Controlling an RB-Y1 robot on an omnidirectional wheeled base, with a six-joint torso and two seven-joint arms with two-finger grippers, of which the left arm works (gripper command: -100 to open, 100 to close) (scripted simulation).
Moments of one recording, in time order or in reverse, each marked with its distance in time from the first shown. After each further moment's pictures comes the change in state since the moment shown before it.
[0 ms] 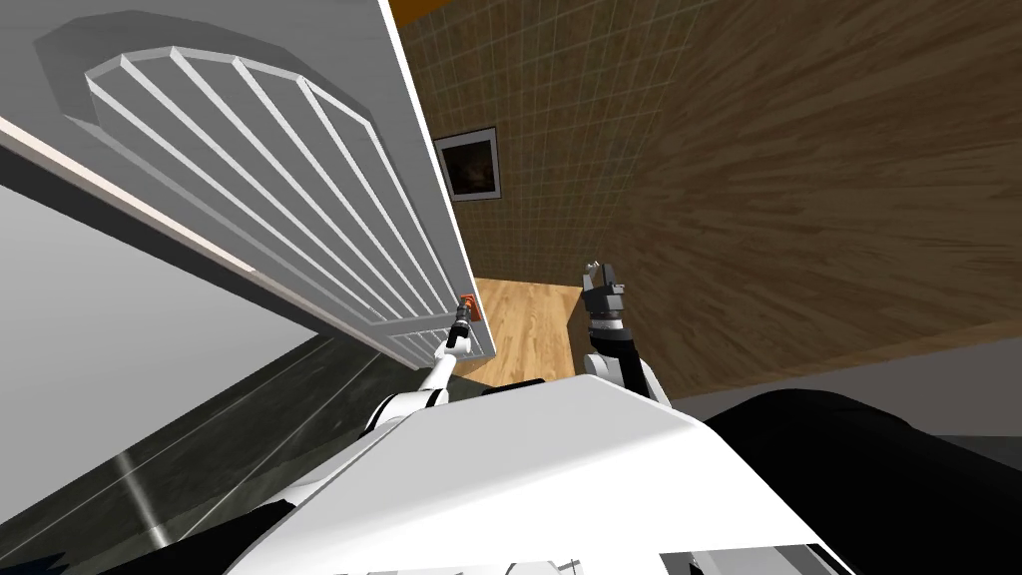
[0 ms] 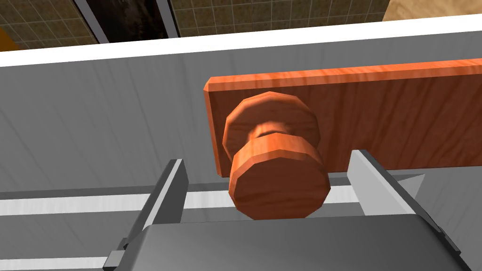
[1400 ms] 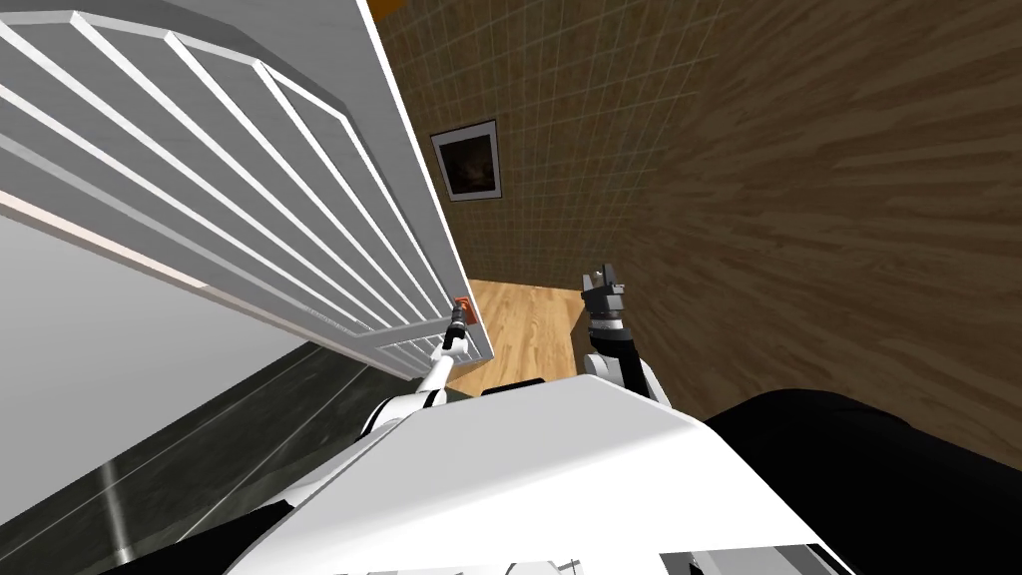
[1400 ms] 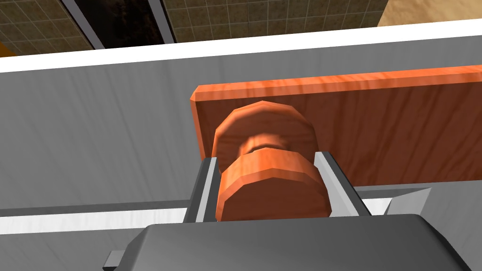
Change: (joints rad) arm 0.013 0.010 0.047 -0.003 0.015 0.009 -0.020
